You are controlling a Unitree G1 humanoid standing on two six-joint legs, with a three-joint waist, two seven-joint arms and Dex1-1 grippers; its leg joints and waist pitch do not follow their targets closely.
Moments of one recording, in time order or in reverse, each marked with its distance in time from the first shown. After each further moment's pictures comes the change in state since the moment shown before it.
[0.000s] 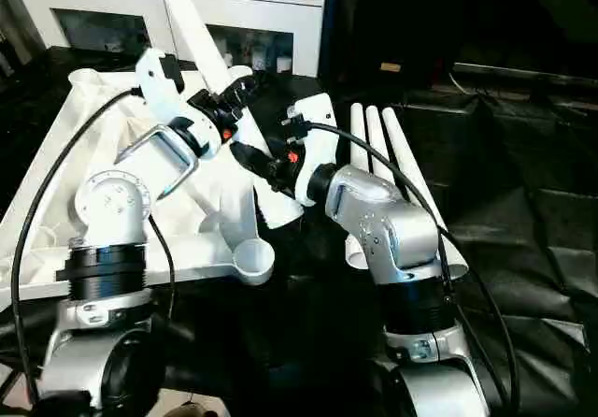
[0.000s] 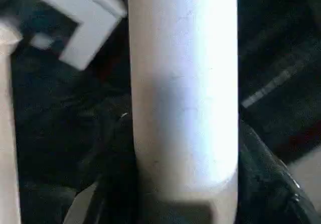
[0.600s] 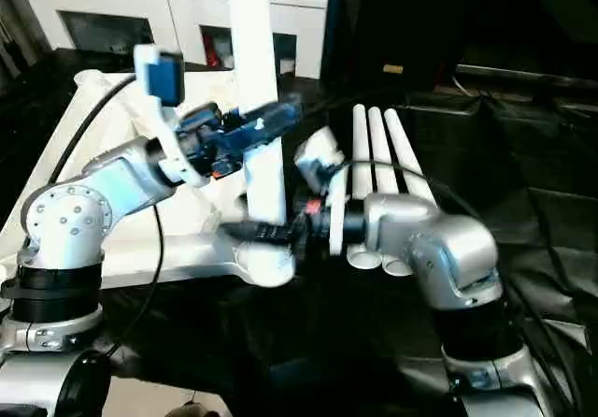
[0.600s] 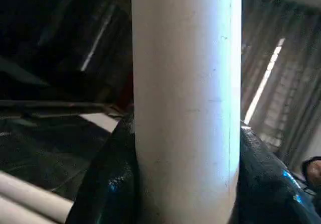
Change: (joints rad) left arm 0.067 0.177 -0.139 -0.138 -0.231 0.080 -0.649; right arm 0.101 -0.262 0.120 -0.168 0.184 0.155 0.403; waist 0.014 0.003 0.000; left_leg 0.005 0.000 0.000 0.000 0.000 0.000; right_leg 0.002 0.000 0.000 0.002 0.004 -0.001
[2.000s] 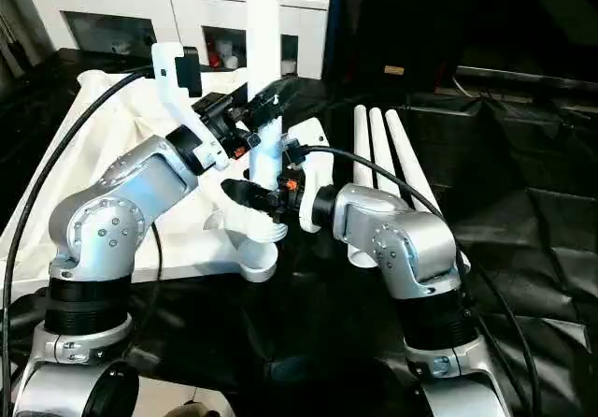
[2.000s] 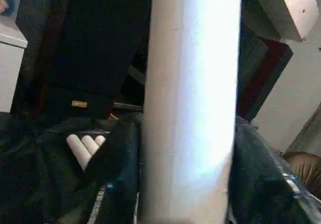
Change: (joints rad) left arm 0.018 -0.117 -0.039 -0.059 0.262 -0.135 0.479; right arm -0.054 0.160 -0.012 0.109 -0.141 -0.047 -0.358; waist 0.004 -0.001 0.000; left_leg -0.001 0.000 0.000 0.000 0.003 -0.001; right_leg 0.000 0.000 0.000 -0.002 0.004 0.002
